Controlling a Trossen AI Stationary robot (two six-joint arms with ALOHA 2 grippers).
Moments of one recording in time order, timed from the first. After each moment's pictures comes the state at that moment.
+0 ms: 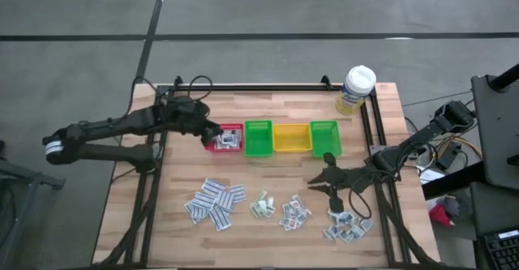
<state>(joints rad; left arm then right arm) 0.34 0.87 0.70 -0.40 0.12 -0.46 0.54 1.07 0.51 0.02 0.38 0.39</state>
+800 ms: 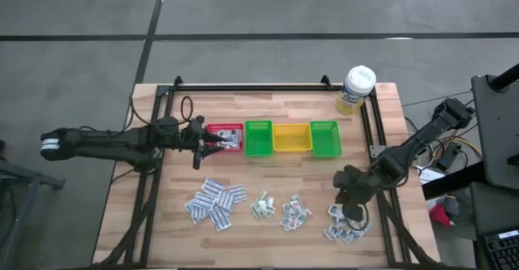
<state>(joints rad) 0.13 0.69 0.37 0.12 0.10 -0.24 0.67 1.07 0.72 -0.69 0.07 1.04</state>
